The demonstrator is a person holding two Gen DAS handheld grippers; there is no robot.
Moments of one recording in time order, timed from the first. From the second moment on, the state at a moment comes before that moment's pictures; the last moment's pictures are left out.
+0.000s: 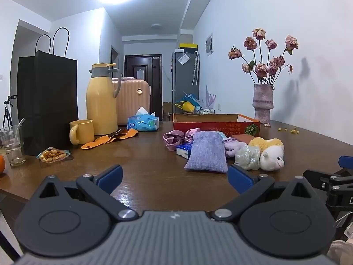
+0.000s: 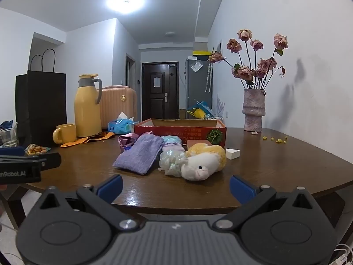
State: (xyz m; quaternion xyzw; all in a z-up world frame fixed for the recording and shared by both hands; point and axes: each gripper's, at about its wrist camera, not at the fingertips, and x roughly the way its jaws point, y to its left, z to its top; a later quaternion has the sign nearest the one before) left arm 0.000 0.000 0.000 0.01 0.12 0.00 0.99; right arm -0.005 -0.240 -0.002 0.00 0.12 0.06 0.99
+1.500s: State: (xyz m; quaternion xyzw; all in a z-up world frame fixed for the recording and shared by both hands) left arm 0.001 -0.006 -0.008 0.03 0.12 -0.01 0.99; right arm 0.000 -0.243 -0.014 0.03 0.13 0.07 0.99
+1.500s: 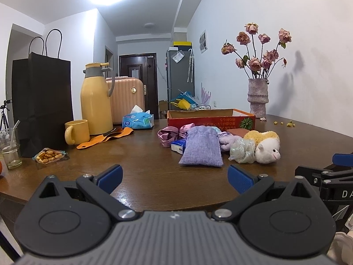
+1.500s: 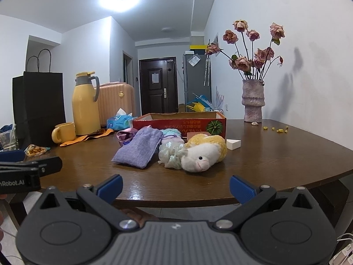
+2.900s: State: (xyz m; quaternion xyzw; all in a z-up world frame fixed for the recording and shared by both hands) left arm 0.001 -0.005 -0.005 0.04 0.11 0.00 0.99; right arm 0.002 -0.242 -0.009 0.02 0.13 0.06 0.99
